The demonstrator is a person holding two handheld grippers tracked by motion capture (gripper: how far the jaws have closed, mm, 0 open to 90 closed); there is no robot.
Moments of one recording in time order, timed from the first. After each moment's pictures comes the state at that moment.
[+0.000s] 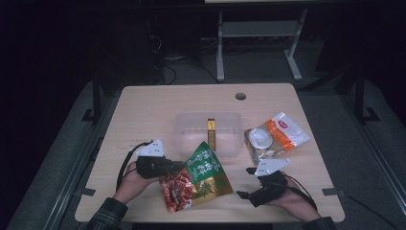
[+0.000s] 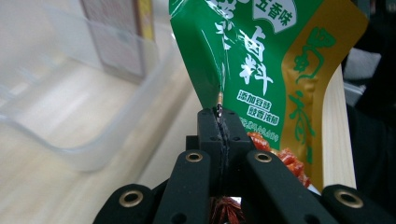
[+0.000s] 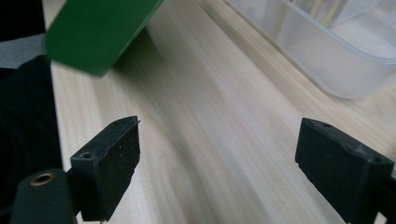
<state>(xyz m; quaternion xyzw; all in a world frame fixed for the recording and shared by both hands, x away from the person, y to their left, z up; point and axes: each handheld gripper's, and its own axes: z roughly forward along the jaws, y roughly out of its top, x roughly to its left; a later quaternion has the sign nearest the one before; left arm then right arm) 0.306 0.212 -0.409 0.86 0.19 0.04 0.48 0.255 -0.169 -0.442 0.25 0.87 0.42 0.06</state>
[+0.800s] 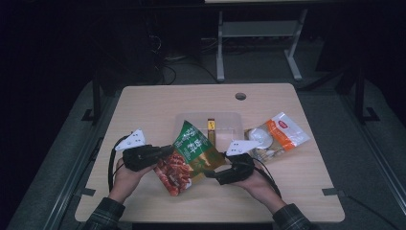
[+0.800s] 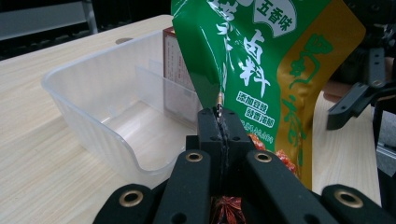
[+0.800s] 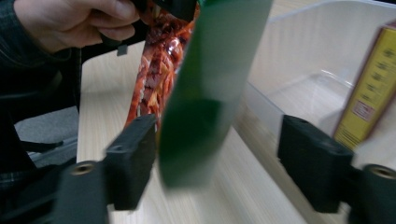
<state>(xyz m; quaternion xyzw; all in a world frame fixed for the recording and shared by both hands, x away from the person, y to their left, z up) 0.307 0.237 -0.389 0.79 0.26 0.10 0.54 0.296 -0.088 -0.418 0.23 0.82 0.53 0.03</state>
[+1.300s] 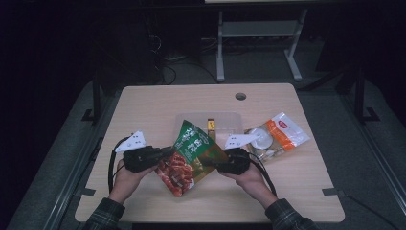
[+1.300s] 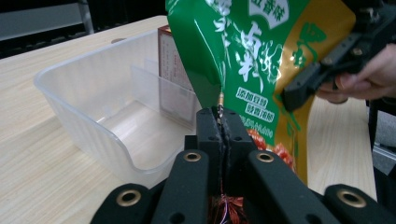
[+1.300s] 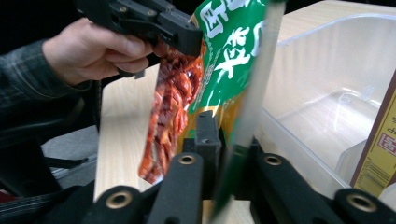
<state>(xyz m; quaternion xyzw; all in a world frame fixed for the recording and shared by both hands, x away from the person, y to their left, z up) 0.304 0.236 -0.394 0.80 0.25 0.09 0.54 0.309 -0.084 -0.412 0.23 0.80 0.56 -0.02</state>
